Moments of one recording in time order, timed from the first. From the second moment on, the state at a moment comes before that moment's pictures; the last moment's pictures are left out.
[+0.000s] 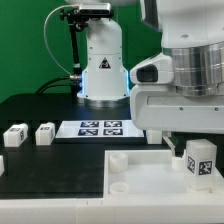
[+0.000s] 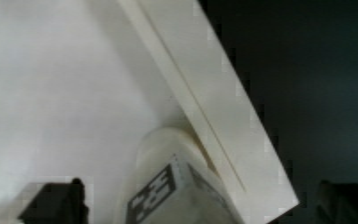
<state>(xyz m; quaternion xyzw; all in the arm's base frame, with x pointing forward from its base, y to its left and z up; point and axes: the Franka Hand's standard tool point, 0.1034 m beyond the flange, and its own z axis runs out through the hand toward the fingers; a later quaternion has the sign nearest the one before) 0.634 0.125 0.074 -0.98 0.18 0.02 0.06</state>
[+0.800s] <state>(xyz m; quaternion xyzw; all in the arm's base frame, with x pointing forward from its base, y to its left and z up) 0.651 0.107 0.078 -1.00 0.04 -0.02 0.06</state>
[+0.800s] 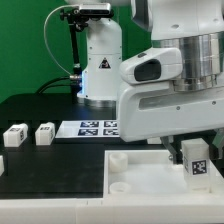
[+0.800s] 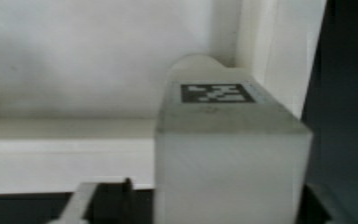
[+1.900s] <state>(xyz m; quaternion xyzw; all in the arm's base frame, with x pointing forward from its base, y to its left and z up) 0.639 0.102 0.071 -0.75 0.66 0.05 0.08</state>
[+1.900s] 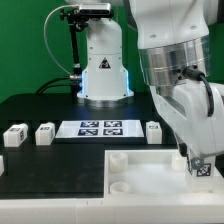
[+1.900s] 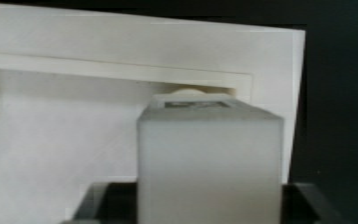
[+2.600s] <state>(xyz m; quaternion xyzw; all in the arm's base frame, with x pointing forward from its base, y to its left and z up) 0.635 0.117 0.066 -0.97 0.24 0.00 0.09</state>
